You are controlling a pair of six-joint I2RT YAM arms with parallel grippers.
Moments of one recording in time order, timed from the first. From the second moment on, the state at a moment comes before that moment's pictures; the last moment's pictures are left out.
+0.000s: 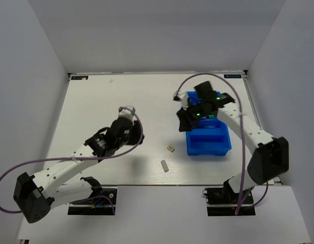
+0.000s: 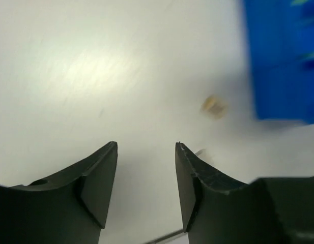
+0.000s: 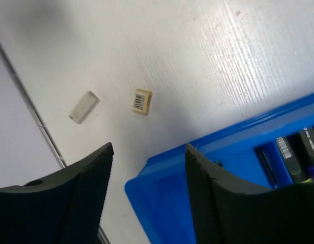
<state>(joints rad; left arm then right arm) -0.78 1.04 0.82 -0.38 -0.24 -0.58 0.44 1.48 1.30 -0.87 -0.59 -0.45</state>
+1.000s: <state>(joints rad) -0.78 0.64 0.57 -0.82 -0.28 -0.82 0.85 1.87 1.28 -0.78 -0.07 -0.26</state>
